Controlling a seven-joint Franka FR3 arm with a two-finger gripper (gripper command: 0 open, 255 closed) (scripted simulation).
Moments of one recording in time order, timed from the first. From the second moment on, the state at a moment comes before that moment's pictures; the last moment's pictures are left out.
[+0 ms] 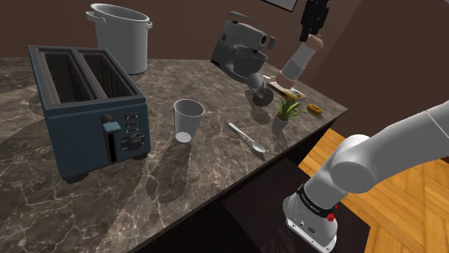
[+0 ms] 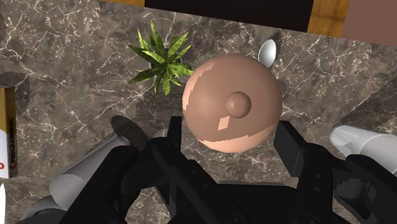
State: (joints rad) arm 0.09 -0.39 -0.11 -1.66 -0.09 1.09 -0.11
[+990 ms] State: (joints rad) arm 0.08 -0.49 -0.11 -1.96 -0.09 1.30 -0.10
